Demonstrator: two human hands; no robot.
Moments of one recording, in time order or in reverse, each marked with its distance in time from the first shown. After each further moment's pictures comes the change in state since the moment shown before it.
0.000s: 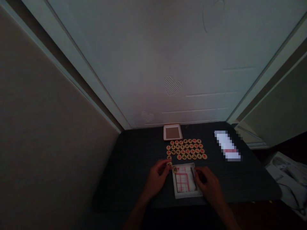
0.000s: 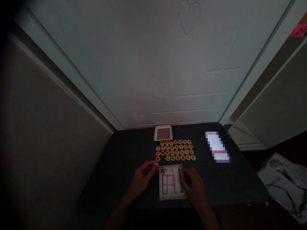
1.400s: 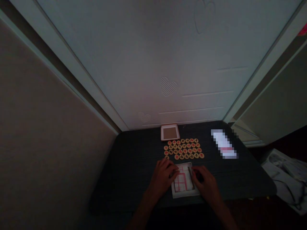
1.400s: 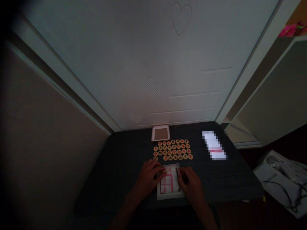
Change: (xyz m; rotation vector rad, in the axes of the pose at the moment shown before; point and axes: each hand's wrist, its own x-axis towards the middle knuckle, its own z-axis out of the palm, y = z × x) left_hand 0.006 0.014 0.023 0.873 -0.172 0.401; right_hand 0.003 -0.005 -0.002 0.029 0.012 -0.008
